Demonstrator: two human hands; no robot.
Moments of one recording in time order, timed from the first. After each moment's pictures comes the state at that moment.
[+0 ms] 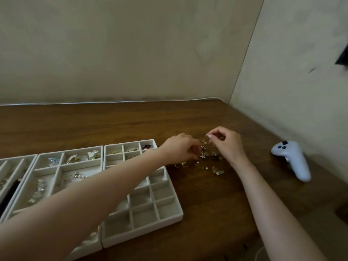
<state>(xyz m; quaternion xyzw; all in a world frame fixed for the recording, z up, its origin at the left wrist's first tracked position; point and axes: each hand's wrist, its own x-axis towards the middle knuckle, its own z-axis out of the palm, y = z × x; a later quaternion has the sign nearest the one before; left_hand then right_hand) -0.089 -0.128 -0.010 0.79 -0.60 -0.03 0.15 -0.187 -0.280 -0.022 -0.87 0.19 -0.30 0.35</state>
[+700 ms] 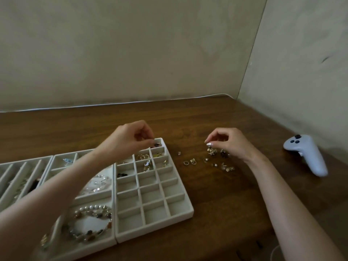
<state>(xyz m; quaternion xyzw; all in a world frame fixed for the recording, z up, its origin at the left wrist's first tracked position) -0.067 0.002 0.018 0.83 -0.43 -0.02 0.37 -0.195 -0.267 -0.008 -0.90 0.11 -0.14 0.39</state>
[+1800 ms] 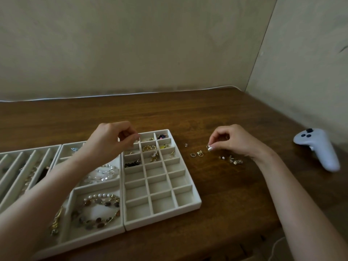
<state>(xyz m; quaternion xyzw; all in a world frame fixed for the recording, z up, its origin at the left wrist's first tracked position) -0.070 0.047 0.008 0.84 -0.43 0.09 0.32 -0.195 -0.255 -0.005 -0.92 0.07 -0.05 0.37</state>
